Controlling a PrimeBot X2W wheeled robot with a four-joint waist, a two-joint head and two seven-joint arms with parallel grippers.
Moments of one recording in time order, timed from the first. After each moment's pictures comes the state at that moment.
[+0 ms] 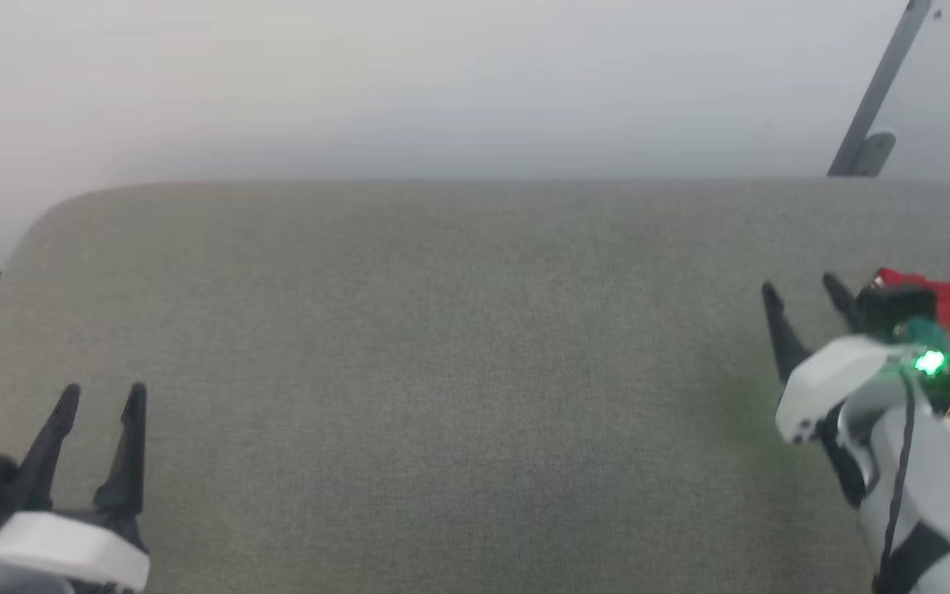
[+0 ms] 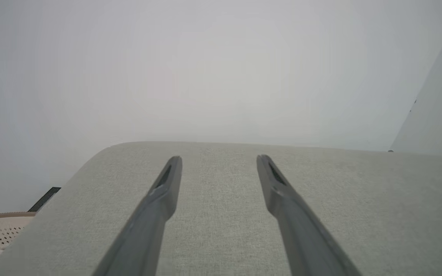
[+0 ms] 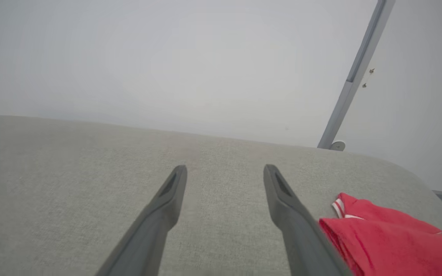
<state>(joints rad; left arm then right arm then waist) -0.04 0.43 0.00 0.21 -0.53 -0.13 -0.26 -0.57 -0.21 0.05 0.86 0.17 0.13 -0.24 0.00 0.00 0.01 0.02</state>
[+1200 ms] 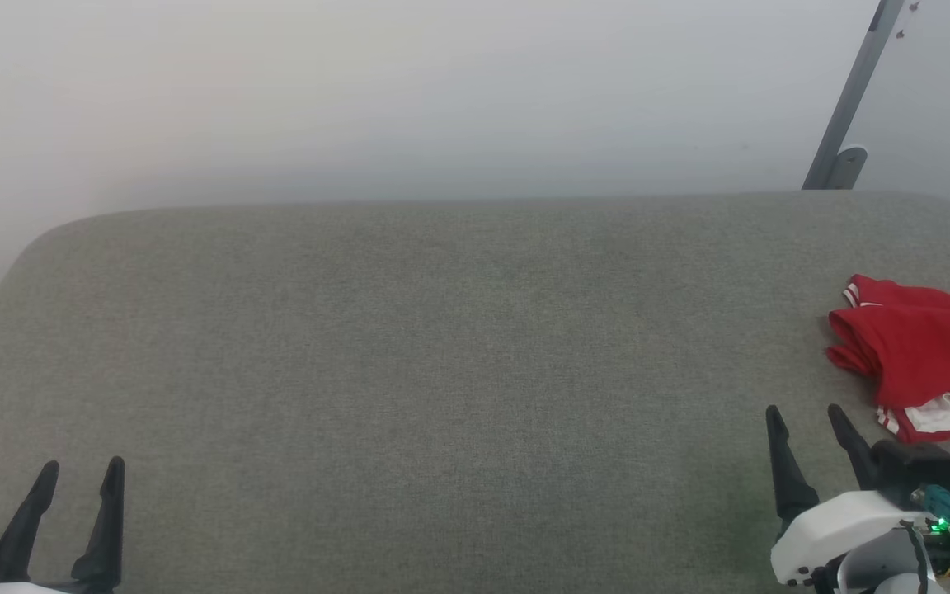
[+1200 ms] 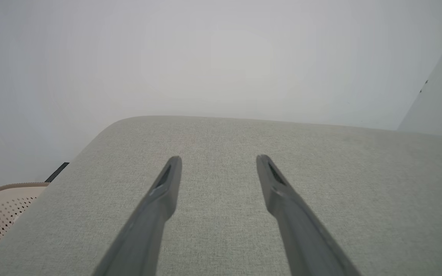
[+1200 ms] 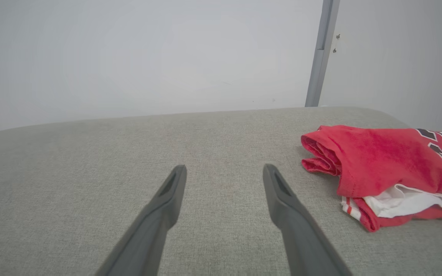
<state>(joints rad) 0.12 0.44 0.07 0.20 -0.53 -0.13 -0.26 -0.07 -0.07 -0.11 0.33 0.15 0.13 -0.17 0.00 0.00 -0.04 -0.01</state>
